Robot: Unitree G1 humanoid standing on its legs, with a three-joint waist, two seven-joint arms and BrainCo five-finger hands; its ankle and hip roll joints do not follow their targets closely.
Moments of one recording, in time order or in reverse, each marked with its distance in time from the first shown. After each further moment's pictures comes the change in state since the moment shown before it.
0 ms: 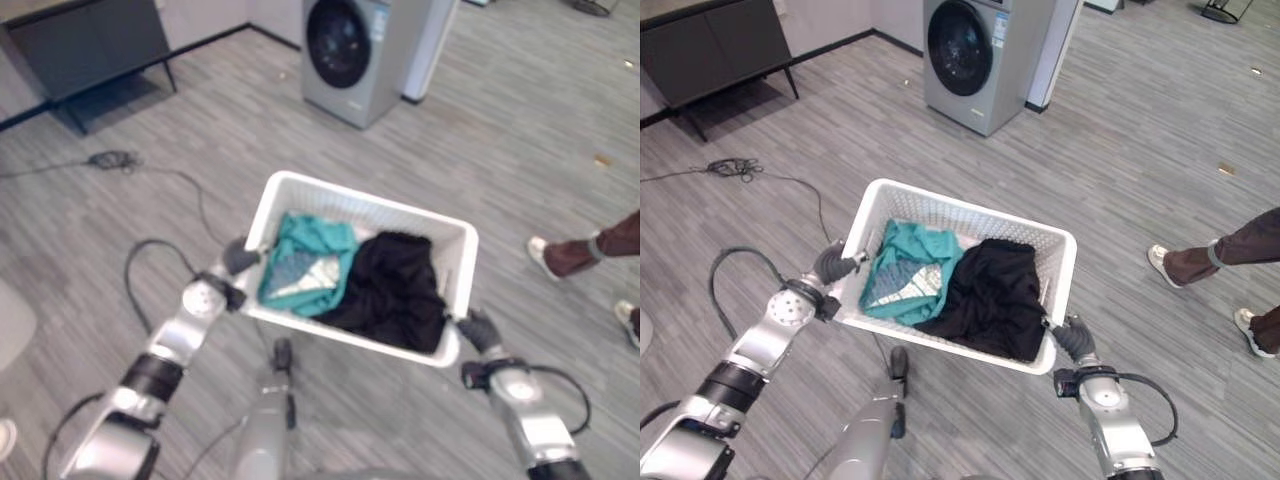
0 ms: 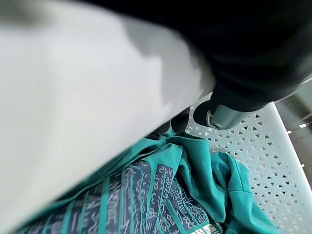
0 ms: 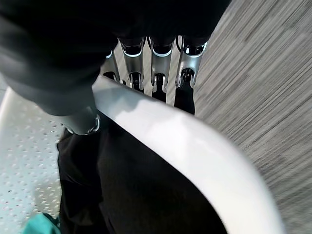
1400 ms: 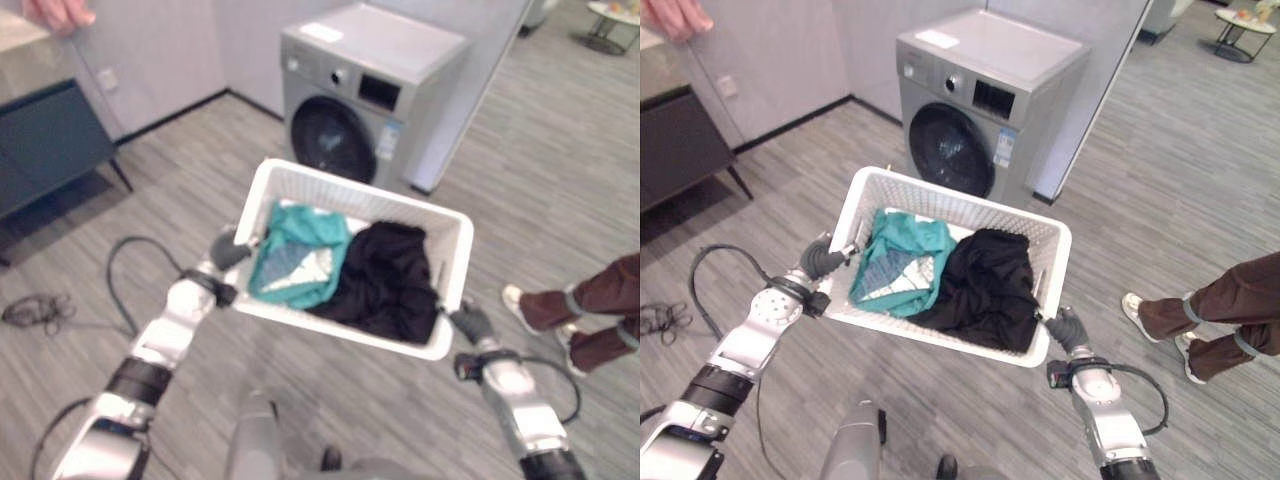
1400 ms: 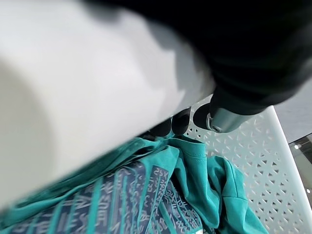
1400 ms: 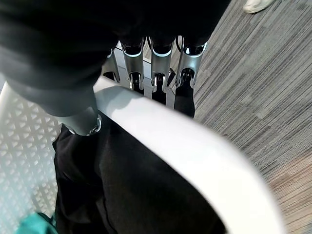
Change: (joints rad) left arm -0.010 0.036 0.040 -0.062 -0.038 -0.013 0.000; right arm 0.004 0.042 0.016 0.005 0.001 -0.023 0.002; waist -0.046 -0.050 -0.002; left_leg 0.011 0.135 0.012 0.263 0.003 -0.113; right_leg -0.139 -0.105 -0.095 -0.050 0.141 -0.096
